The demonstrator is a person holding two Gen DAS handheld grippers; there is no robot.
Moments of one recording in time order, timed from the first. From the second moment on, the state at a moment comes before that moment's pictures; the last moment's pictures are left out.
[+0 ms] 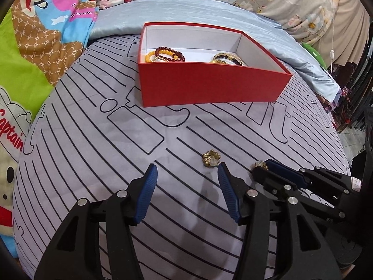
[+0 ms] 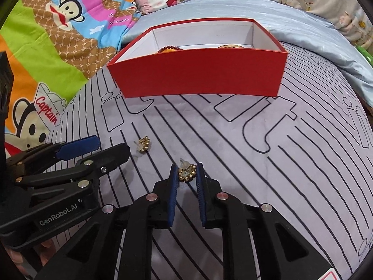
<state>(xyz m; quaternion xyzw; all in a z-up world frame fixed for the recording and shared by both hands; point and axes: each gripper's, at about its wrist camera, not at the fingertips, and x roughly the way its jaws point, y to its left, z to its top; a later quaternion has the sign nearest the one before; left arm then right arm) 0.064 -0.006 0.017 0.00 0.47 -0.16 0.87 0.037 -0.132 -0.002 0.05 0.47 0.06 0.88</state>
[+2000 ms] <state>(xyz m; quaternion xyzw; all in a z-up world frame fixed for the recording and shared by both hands) 0.219 -0.059 0.104 0.00 0.38 -0.17 0.91 0.181 -0.172 0.093 0.07 0.38 0.06 0.92</state>
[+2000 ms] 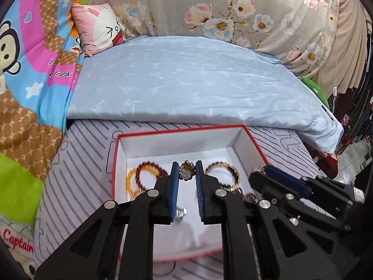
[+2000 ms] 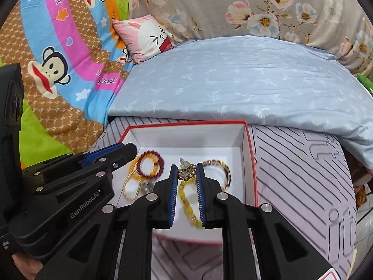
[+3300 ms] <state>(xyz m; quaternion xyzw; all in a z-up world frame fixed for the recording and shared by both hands) 0.237 -0.055 0.074 0.01 0.39 -0.12 0.91 0.197 -0.185 0.069 0.07 0.39 0.00 0.92</state>
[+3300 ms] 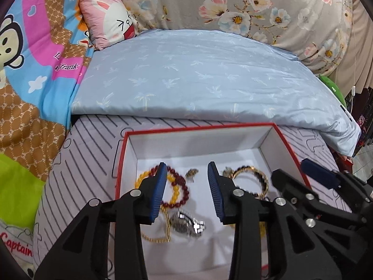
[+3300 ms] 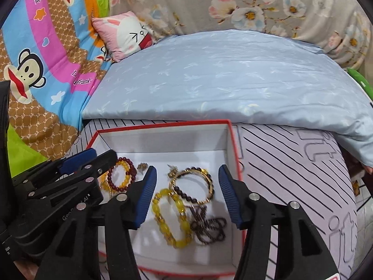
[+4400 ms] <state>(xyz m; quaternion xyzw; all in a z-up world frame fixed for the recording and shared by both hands) 0.156 -0.031 0.079 0.03 0.42 -0.06 0.90 0.113 -0.165 0.078 0.05 0.40 -0.06 0.91</state>
